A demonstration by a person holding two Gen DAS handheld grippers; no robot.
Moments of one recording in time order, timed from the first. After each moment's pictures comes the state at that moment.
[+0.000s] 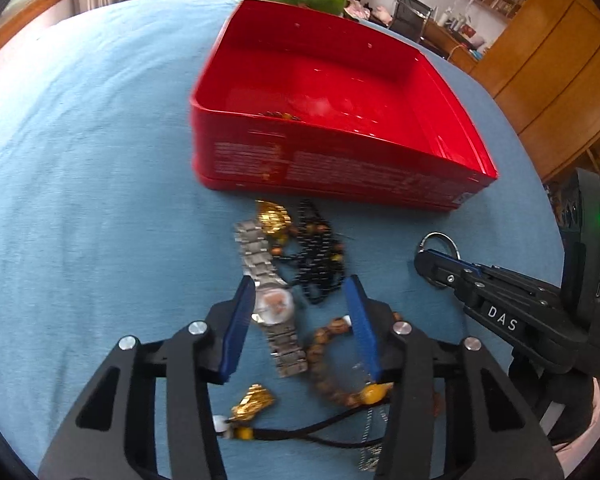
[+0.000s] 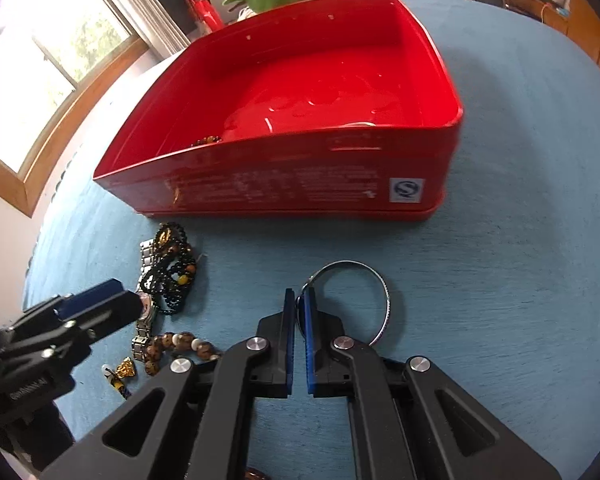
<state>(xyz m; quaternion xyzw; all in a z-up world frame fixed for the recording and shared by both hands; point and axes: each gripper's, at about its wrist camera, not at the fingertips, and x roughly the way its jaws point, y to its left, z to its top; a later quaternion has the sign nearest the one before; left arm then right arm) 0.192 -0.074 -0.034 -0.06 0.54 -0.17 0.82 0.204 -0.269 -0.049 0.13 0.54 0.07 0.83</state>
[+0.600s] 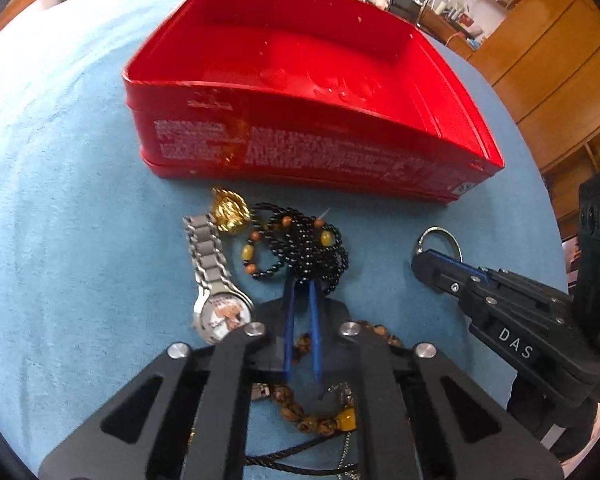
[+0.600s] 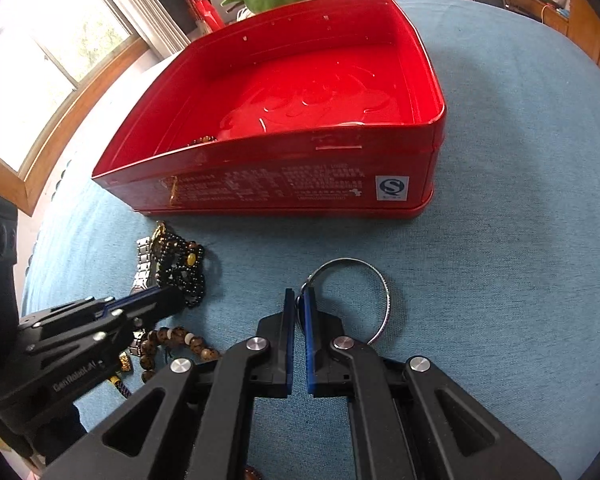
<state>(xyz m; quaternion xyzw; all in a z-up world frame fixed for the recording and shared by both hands) 0.212 -0.105 -0.055 -0.06 0.56 -0.18 0.81 0.202 -0.271 -0.050 0.13 0.54 0.07 0.83</state>
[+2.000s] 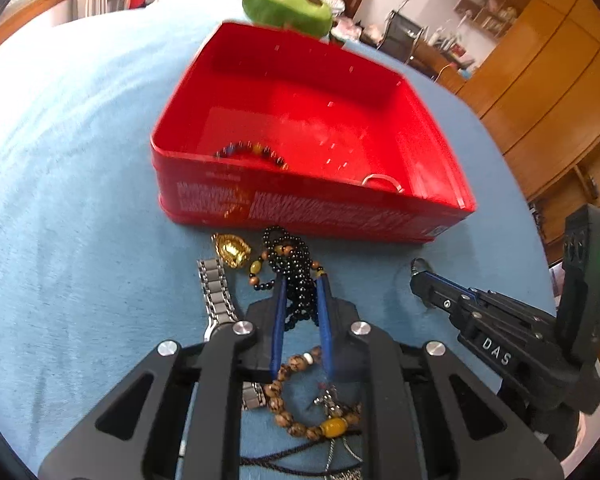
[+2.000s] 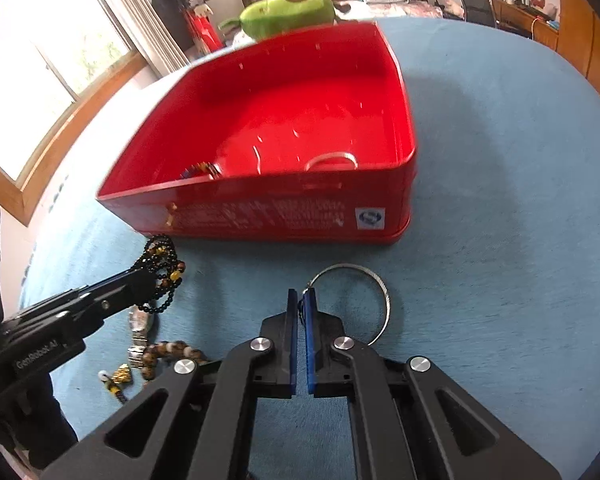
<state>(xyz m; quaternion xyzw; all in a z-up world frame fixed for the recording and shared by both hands) 0.222 -0.114 -0.028 -0.08 0.50 -0.19 0.84 0.192 -0.281 -0.029 0.13 0.50 0.06 0.86</state>
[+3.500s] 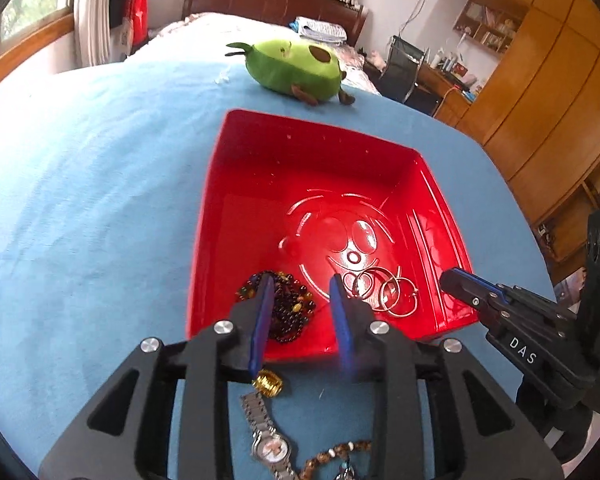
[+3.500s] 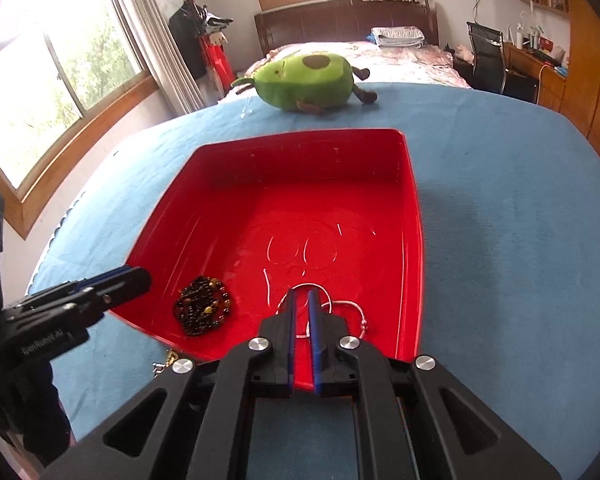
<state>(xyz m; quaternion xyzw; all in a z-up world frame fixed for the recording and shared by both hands) 0.290 -0.101 0.017 -0.07 0.46 -0.17 0.87 0.254 -0.279 0.024 0.09 0.44 0.06 0.89</state>
